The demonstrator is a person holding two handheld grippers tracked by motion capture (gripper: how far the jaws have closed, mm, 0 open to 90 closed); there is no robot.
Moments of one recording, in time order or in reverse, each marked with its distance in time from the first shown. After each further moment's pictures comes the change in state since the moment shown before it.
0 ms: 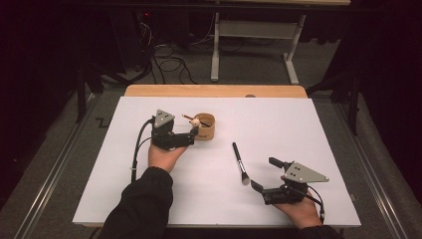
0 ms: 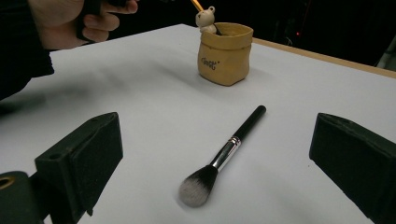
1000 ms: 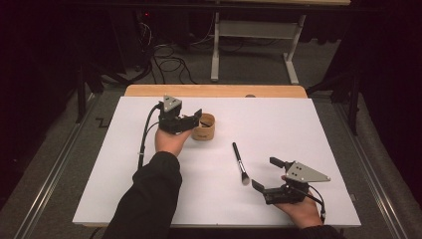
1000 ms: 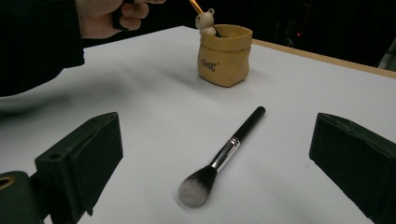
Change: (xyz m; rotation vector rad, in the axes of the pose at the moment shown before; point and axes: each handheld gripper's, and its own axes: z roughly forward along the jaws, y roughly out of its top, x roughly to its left) left arm 0.004 0.030 0.035 -0.048 0.052 0.013; right arm -0.002 0.000 -0.002 -0.009 0.005 0.001
